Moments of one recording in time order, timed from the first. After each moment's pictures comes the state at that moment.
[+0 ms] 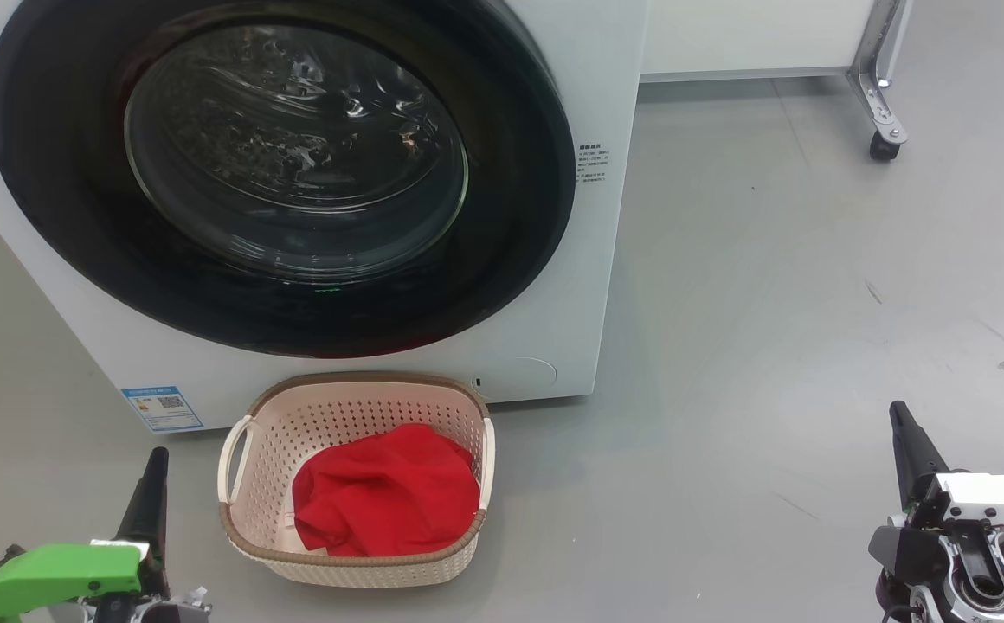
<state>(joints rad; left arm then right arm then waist) -0.04 0.10 -0.03 0.26 -1.68 -0.12 0.03 -0.05 -0.08 -0.07 0.27 1.66 0.12 0.05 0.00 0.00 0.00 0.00</state>
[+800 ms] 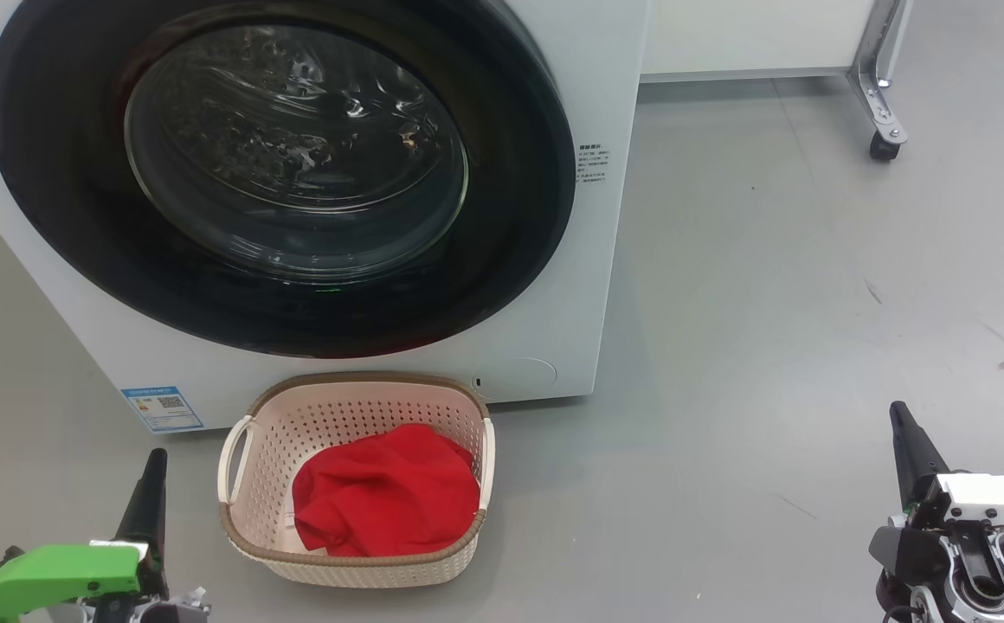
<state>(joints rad) -0.04 0.10 -0.02 0.27 -1.68 -0.12 0.03 -0.05 -0.08 -0.07 0.28 1.66 0.12 0.06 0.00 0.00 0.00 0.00</state>
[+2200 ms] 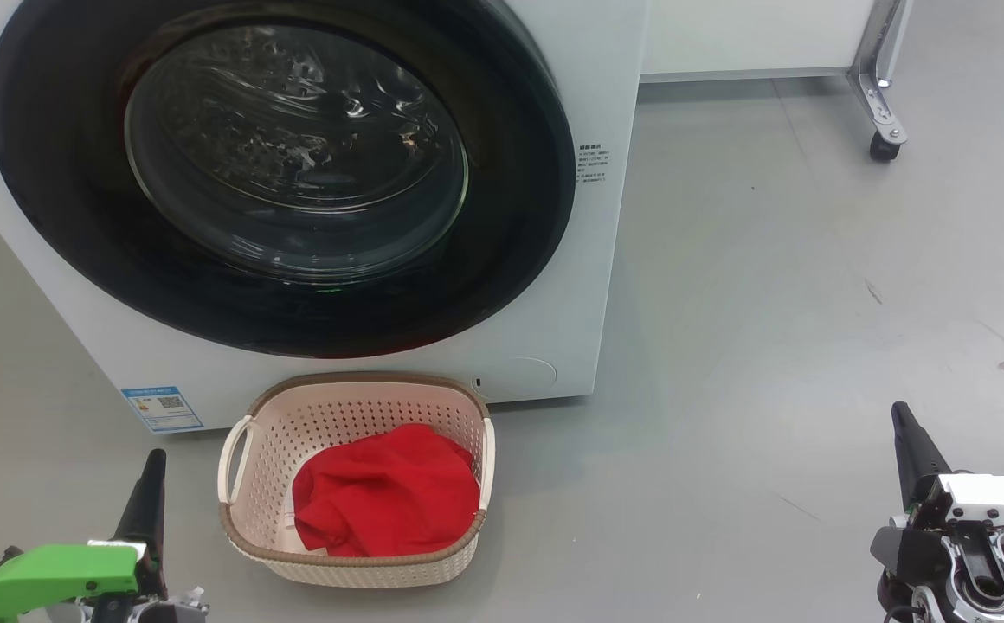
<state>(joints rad) -0.05 0.10 -0.02 0.28 -1.68 -0.12 0.04 -0.05 -0.08 -0.07 0.28 1.66 0.12 0.06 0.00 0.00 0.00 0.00</state>
